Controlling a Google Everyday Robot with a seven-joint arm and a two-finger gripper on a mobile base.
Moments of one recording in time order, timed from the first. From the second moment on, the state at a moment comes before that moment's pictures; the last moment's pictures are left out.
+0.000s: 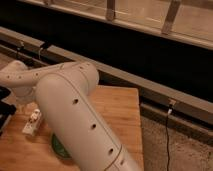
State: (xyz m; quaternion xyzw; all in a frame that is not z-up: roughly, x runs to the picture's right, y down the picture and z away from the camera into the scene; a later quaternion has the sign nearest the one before) arm -0.403 0.109 0.808 -0.32 0.16 0.48 0.80
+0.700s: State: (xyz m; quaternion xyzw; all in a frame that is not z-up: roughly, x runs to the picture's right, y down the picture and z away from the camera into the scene) arm -0.394 0.159 0.835 -0.36 0.20 0.47 0.78
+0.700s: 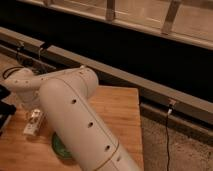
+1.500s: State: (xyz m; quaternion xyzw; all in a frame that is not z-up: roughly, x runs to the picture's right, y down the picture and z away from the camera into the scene) arm -0.400 0.179 0.838 -0.38 0.20 0.46 0.78
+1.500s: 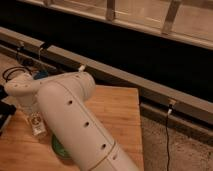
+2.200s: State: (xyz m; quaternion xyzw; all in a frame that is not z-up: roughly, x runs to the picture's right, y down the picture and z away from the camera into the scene) arm -0.376 0.104 0.779 -0.37 0.10 0.48 0.79
